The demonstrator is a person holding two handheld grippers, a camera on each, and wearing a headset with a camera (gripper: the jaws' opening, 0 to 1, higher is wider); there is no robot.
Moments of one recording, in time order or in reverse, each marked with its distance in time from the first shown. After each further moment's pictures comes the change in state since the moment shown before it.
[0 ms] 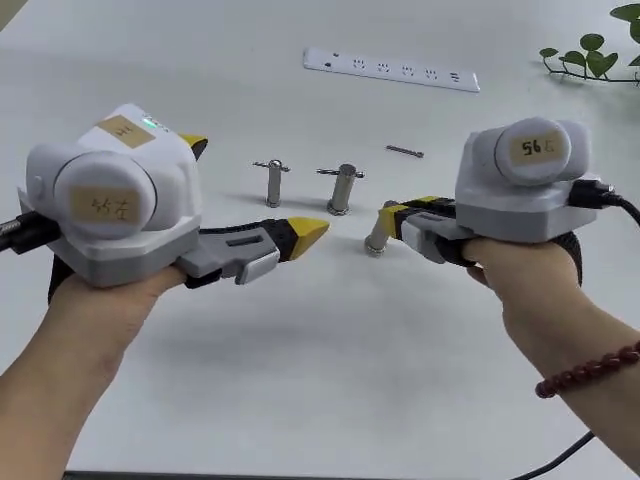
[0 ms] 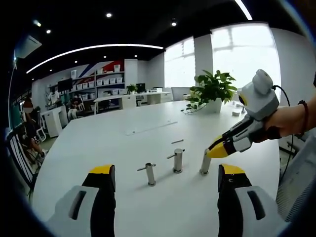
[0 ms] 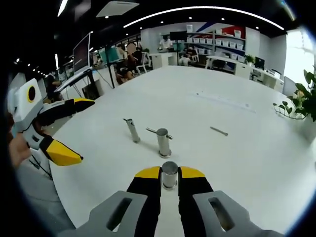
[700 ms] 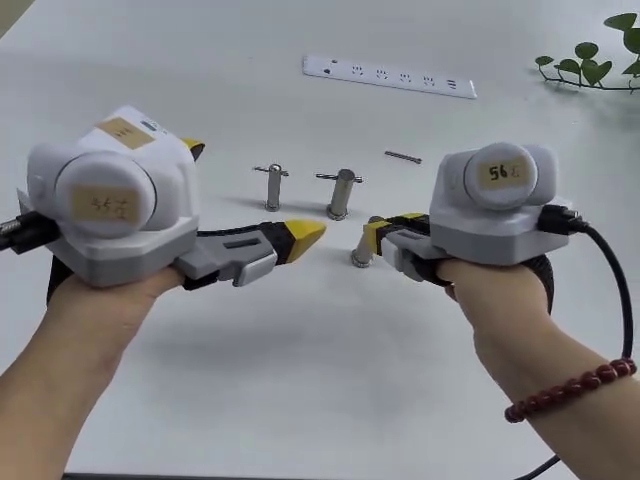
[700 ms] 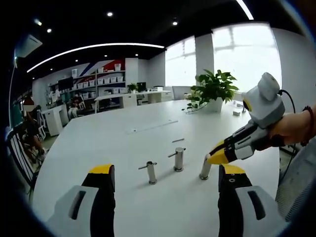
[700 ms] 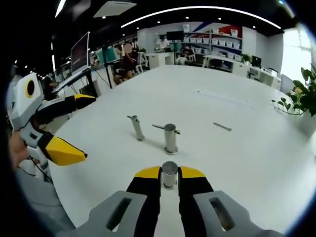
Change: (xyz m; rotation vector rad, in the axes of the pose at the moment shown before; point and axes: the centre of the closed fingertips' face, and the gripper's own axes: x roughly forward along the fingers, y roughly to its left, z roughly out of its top) left arm -0.001 0.002 -0.003 -0.006 0.014 0.005; right arm 0.003 0.009 -0.008 0.036 -0.003 -0.024
